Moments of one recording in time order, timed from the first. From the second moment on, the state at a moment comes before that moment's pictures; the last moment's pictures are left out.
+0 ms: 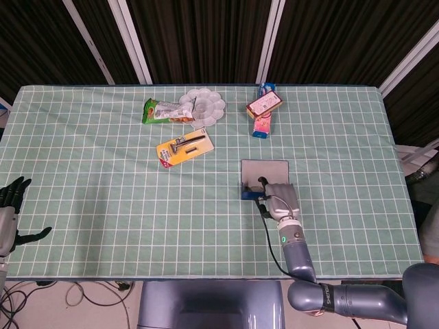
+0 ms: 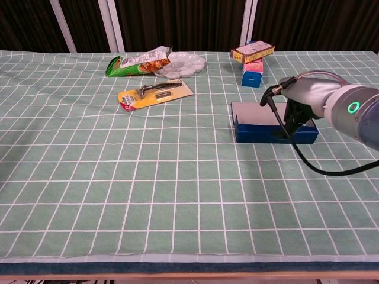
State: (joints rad) left arm -0.14 -1.11 -0.10 -1.68 1.30 1.36 -0.03; right arm 0.80 -1.63 0.27 -1.76 -0.52 1.30 -0.82
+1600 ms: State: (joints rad) left arm -0.14 -1.11 -0.11 -1.68 1.29 1.36 -0.04; right arm 0.73 -1.55 0.17 -1.95 -0.46 1.49 -0.92
